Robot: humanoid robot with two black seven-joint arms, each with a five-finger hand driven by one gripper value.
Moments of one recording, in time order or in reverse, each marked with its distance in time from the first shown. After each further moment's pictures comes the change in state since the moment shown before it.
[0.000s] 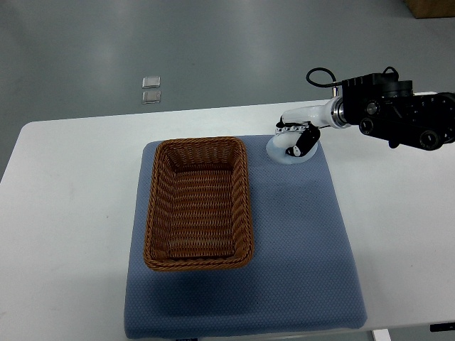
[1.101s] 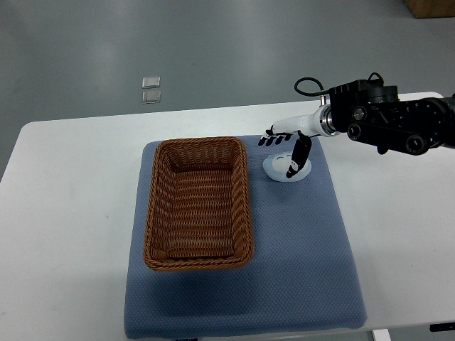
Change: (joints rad) left arm 0.000 0.000 0.000 0.000 0.000 0.000 0.000; right arm -0.058 0.064 -0.015 -0.051 0.011 0.004 -0.009
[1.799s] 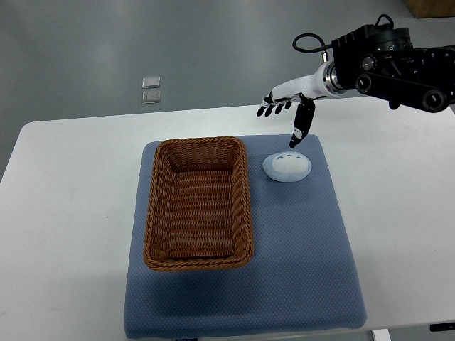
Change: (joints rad) left arm 0.000 0.000 0.000 -0.011 0.000 -0.001 0.000; right arm 0.173 -0.033 -0.003 0.012 0.018 0.145 -0.005
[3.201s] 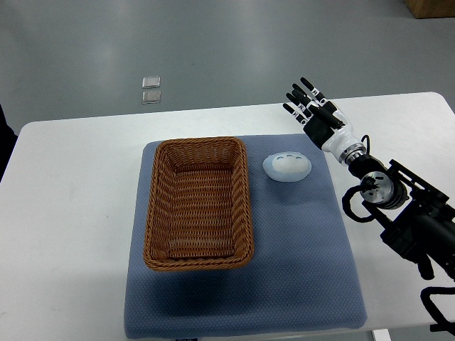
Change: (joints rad) left arm 0.003 0.000 0.002 0.009 0.000 0.002 0.000; right arm -0.890 0.274 1.232 -0.285 0.766 -0.105 0.272
